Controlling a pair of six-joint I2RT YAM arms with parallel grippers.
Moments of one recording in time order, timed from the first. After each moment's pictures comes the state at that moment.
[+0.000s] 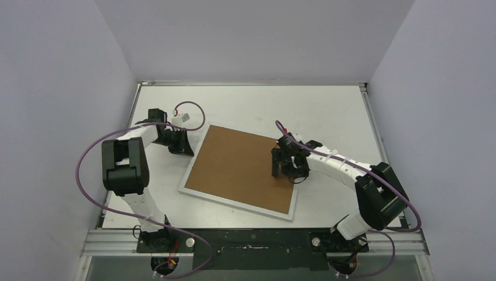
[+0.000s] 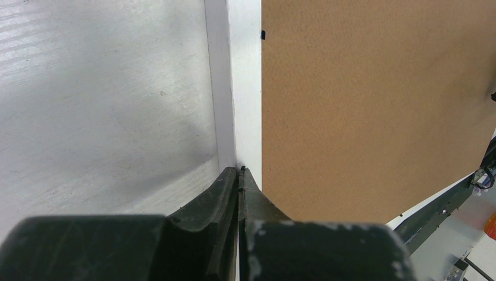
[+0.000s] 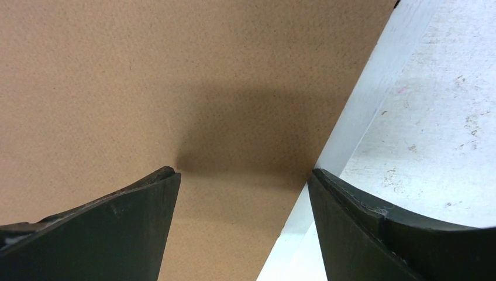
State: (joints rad) left arm 0.08 1.84 1.14 -0.61 0.63 0.17; right arm 0.62 1.51 0.92 -0.62 0.09 0.61
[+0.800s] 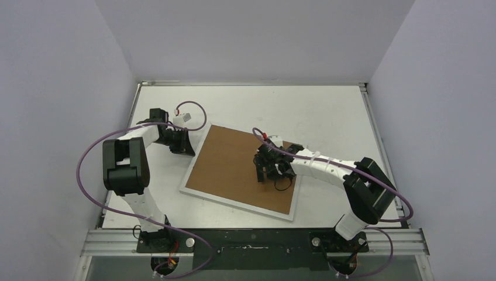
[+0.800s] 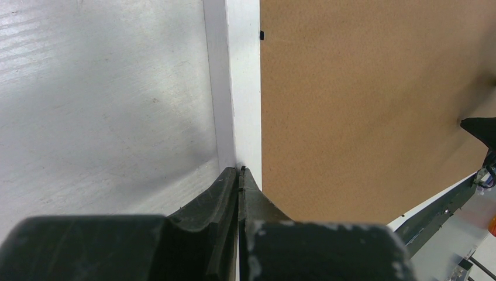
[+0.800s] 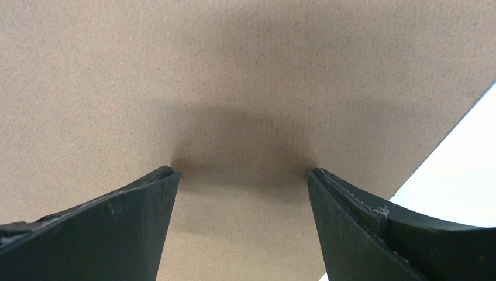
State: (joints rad) left arm 0.07 1.84 1.14 -0.60 0.62 0.17; right arm 0.82 1.61 1.00 -0.60 0.20 0.60
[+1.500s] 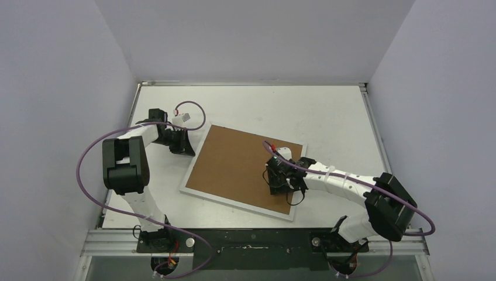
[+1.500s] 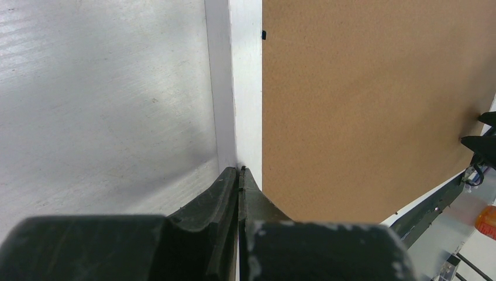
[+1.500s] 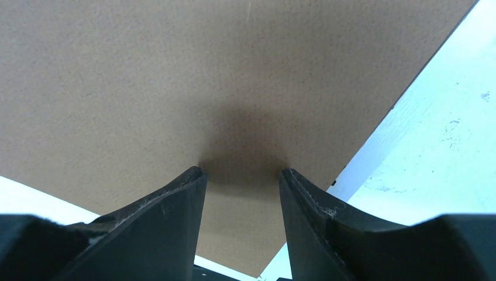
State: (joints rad) left arm 0.09 1.86 1.15 -0.61 0.65 0.17; right arm 0.87 1.40 0.83 -0.65 0.18 0.66
